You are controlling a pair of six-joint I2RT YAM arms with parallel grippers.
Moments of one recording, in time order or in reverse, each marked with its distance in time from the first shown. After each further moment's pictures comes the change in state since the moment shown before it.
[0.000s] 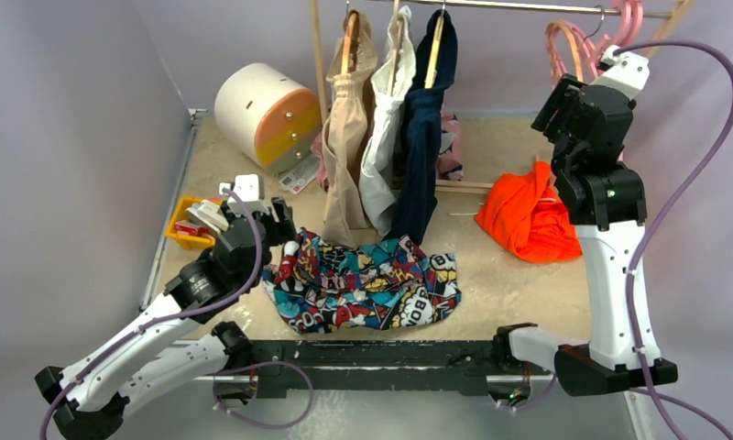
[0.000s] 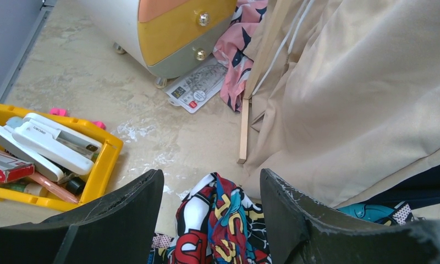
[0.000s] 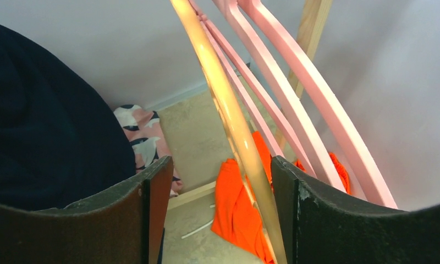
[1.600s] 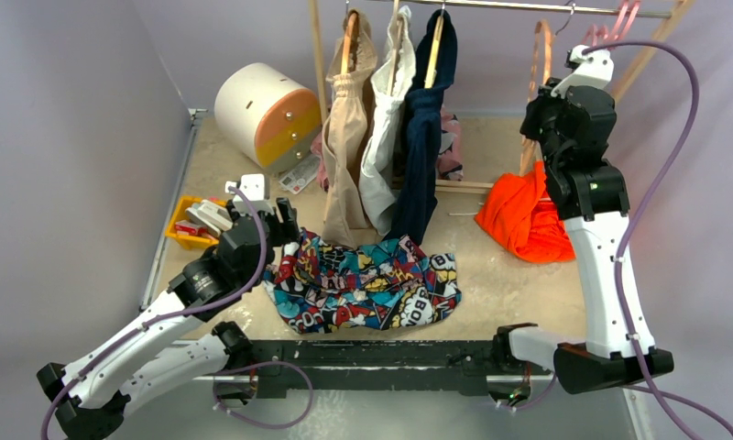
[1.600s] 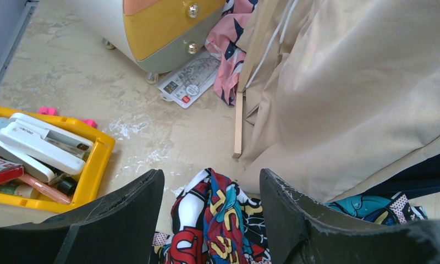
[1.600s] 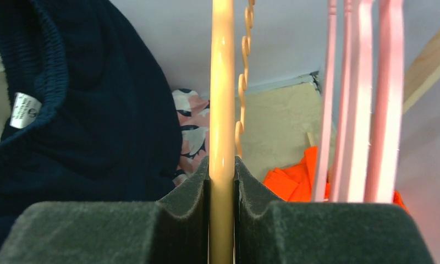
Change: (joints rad) left arm 0.000 0.021 0.000 0.001 0.038 0.000; right arm -0.007 0.008 -0.119 0.169 -0.270 -0.039
